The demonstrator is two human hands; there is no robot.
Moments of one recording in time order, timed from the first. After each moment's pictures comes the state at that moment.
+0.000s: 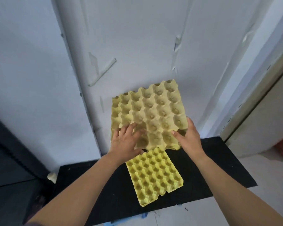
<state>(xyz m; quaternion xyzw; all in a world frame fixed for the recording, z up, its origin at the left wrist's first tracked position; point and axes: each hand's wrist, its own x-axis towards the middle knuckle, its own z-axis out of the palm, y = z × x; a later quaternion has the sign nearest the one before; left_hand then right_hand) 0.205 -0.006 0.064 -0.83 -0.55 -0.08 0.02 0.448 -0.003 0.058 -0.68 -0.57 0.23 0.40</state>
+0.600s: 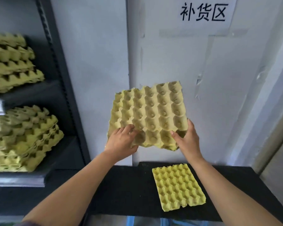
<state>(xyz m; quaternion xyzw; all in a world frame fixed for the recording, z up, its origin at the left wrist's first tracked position) 0.104 -0.189 0.172 -0.78 -0.60 -0.16 0.13 0.343 -0.146 0.162 -0.55 -0.64 0.22 0.50</state>
